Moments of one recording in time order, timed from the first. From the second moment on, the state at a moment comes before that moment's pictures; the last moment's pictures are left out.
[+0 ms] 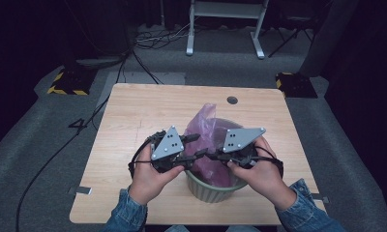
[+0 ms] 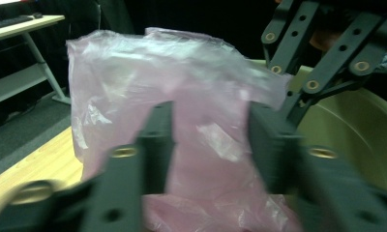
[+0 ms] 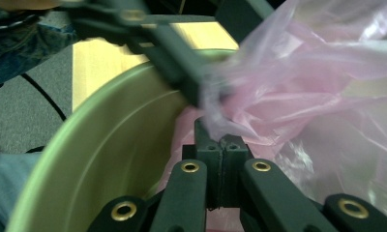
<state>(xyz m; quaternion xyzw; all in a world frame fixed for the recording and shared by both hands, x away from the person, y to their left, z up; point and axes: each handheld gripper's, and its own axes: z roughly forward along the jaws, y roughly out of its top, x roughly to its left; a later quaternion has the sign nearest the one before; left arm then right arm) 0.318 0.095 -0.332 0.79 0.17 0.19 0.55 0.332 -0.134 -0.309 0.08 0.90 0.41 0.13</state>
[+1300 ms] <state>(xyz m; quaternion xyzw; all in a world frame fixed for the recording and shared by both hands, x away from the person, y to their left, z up) 0.309 0.114 -0.321 0.77 0.16 0.21 0.57 0.357 -0.140 -0.261 0.02 0.89 0.41 0.19</state>
